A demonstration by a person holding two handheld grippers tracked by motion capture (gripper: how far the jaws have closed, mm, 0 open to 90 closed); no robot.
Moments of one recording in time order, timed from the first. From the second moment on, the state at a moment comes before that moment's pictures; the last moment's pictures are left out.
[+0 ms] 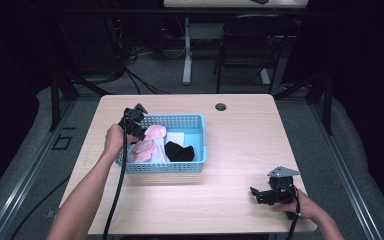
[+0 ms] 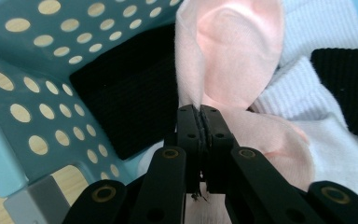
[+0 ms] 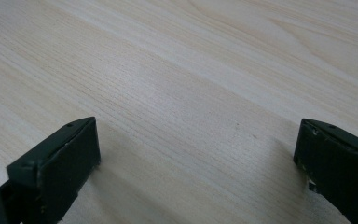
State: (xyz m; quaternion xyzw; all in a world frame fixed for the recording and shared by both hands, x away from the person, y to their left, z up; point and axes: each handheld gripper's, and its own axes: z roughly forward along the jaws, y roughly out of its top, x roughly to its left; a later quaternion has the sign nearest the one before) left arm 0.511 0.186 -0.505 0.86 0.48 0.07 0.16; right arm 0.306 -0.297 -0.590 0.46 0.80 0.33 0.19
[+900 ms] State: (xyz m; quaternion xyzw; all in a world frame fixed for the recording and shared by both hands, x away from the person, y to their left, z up) left arm 0.485 0.192 -0.455 0.86 0.44 0.10 0.23; right arm 0.306 -0.297 -0.590 0.46 0.80 0.33 0.19
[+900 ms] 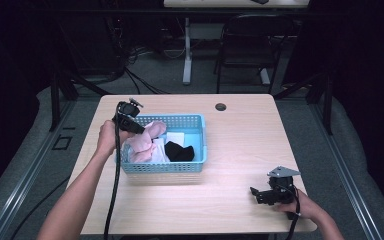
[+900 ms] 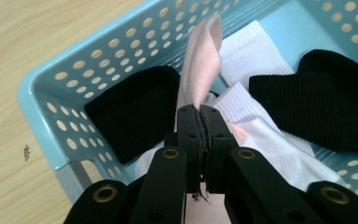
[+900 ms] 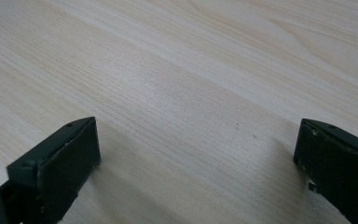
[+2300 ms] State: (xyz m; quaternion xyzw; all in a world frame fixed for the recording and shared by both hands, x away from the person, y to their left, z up) left arm 0.450 0.247 -0.345 0.85 0.43 0.16 0.26; right arm 0.306 -0.297 -0.590 0.46 0.80 0.33 0.19
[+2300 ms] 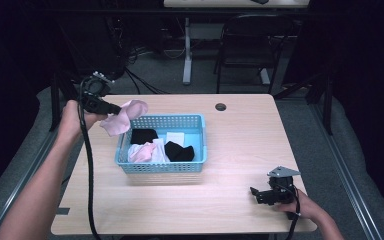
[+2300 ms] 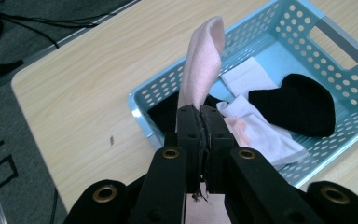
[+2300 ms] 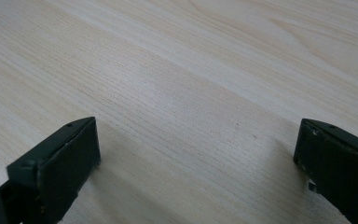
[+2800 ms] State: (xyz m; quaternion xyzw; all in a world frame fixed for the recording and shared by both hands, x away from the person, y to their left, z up) left arm 0.436 0.301 -0.338 0.83 0.48 0.18 0.24; right arm 0.306 -0.298 -0.589 0.46 0.80 0.33 0.19
